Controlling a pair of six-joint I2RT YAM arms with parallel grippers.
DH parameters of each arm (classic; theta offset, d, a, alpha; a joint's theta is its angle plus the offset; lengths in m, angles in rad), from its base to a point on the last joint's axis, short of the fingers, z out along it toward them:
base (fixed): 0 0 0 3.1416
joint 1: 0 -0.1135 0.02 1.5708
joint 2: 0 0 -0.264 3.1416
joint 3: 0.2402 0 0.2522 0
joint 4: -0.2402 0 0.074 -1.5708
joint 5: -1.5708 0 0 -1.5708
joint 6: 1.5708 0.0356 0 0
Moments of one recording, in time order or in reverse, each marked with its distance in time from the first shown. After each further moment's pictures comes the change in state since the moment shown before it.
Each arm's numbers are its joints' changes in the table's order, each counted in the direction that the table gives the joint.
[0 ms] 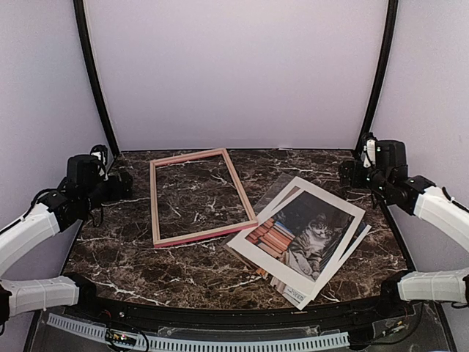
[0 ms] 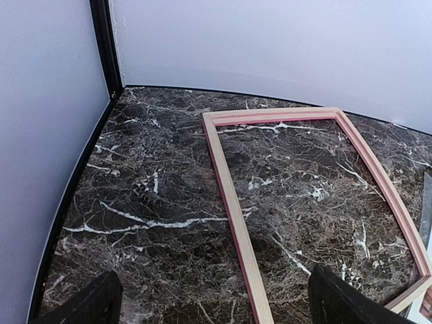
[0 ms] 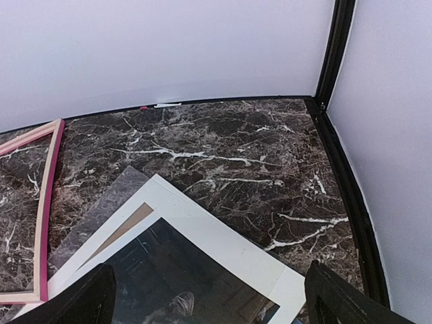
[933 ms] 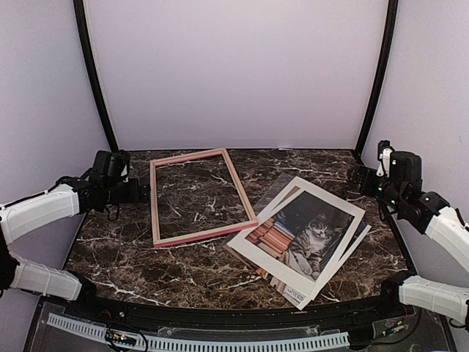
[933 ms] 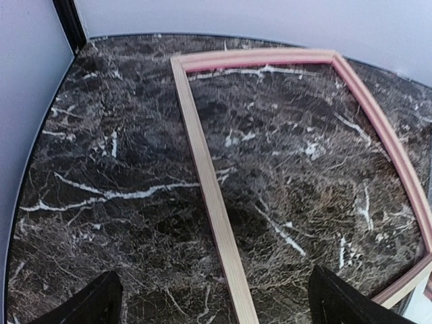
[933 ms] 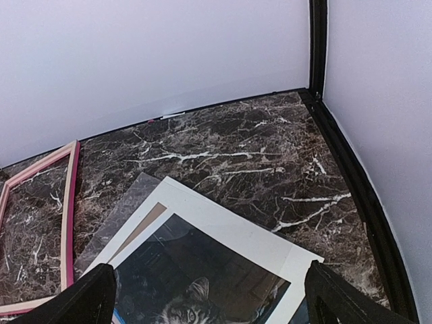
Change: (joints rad) left arm 0.047 0.235 0.095 -0.037 -0.049 -0.057; right arm 0.009 -0.209 -0.091 -0.039 0.015 0.127
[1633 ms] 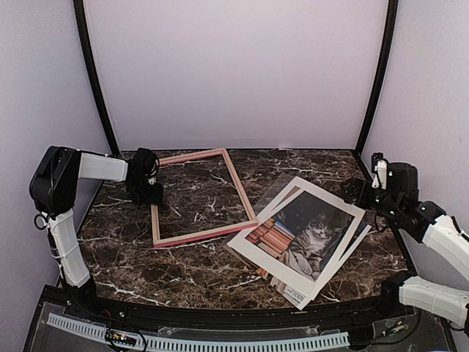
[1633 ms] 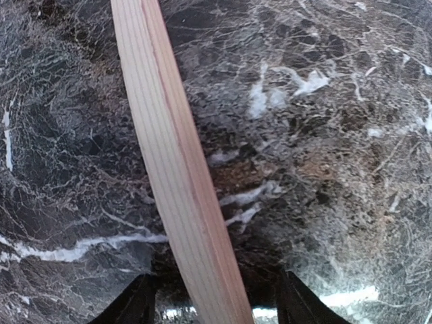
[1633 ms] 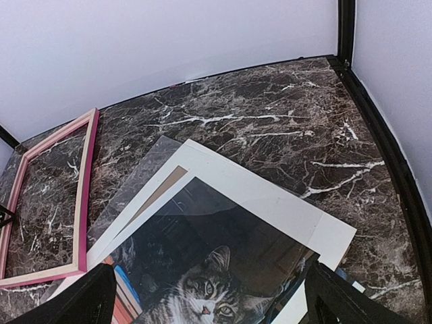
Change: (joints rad) left arm -0.098 0.761 0.425 -0.107 -0.117 0.096; right arm 0.000 -0.041 -0.100 -0.002 0.124 0.040
